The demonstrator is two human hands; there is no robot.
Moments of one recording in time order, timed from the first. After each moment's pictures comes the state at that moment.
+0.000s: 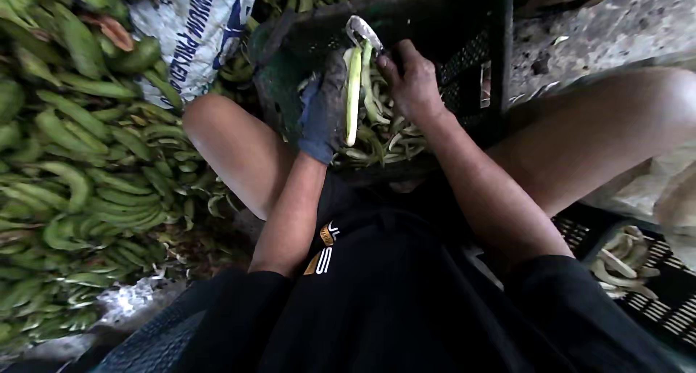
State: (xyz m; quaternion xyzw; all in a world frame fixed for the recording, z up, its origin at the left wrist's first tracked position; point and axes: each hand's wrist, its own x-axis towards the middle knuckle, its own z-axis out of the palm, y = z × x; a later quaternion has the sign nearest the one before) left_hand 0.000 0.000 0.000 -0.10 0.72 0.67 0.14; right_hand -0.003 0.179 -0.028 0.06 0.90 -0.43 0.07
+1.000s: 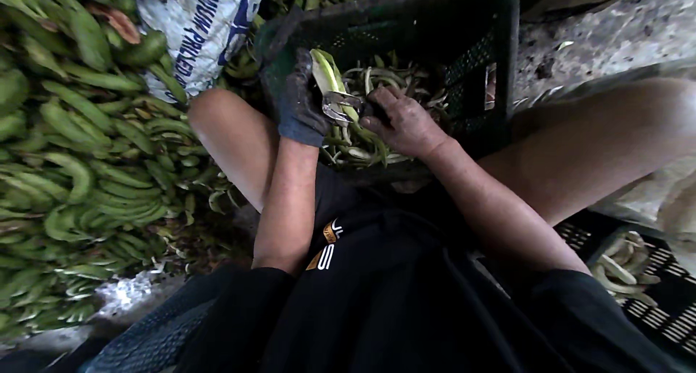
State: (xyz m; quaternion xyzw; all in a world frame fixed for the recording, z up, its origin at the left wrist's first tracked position) left_hand -0.028 -0.027 -0.015 -0.19 0.46 0.86 0.13; right_hand 0.040 0.165 -0.016 -0.15 0.90 -0.40 0.13
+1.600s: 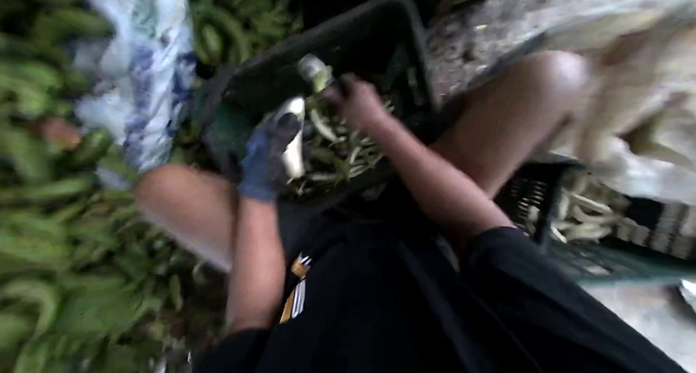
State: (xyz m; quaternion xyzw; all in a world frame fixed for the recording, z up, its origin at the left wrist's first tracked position) left_hand 0.004 -0.022 0.001 0.00 0.72 0.63 0.28; right_hand 0.006 0.198 -0.031 0.16 0.86 -0.47 0.14
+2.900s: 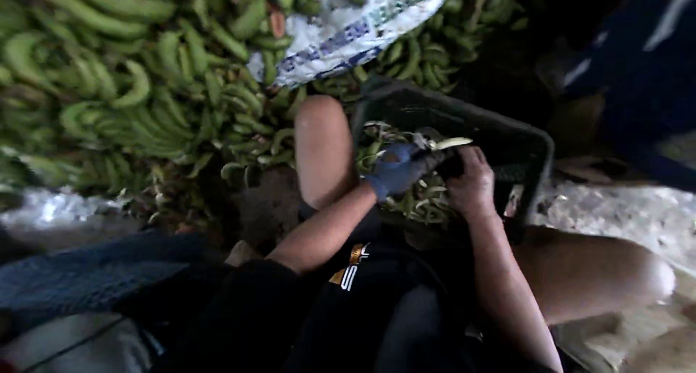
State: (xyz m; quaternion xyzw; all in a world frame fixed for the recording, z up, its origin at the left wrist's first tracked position) left_hand 0.028 -0.037 0.017 0.01 0.82 0.55 0.16; right_hand 0.032 0.151 0.020 -0.11 0.94 -0.33 0.03
